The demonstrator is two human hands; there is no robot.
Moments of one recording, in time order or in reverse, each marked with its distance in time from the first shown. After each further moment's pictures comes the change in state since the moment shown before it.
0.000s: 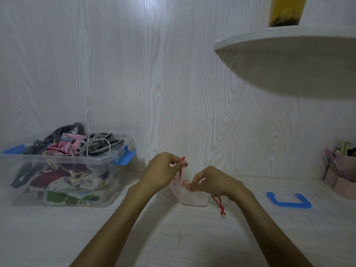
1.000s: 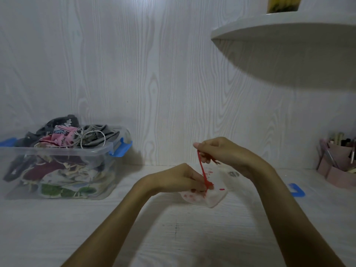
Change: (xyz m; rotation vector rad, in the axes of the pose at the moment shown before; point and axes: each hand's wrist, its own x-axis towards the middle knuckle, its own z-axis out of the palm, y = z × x) left_hand -0.015 0.020 0.017 -0.247 -0.643 0.070; right_hand -0.030 -0.021 -0.043 0.180 0.127 -0.088
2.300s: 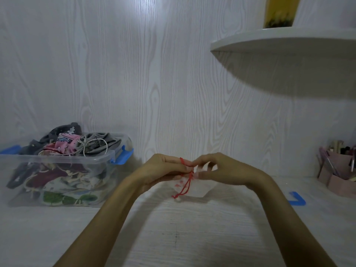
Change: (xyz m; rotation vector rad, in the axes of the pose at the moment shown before) left_hand -0.018 -0.002 -0.031 -0.568 0.310 -0.059; right_hand 0.001 0.016 -0.001 -0.299 -0.144 -0.152
